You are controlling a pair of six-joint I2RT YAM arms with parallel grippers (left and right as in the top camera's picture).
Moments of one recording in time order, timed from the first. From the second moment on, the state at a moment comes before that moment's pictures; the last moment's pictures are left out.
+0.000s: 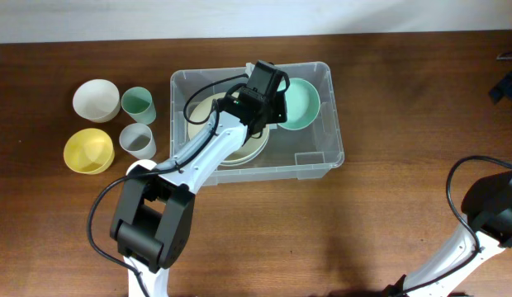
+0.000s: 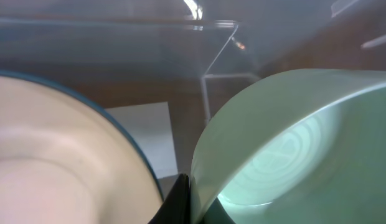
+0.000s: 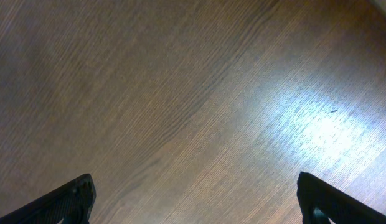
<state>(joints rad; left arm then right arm) -0.54 2.05 1.62 -0.47 -0.04 -0.52 -0.58 2.18 2.44 -1.58 0.13 0.31</state>
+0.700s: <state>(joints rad) -0.54 2.10 1.62 -0.47 -0.01 -0.50 -0.58 2.18 2.44 -1.58 0.13 0.31</state>
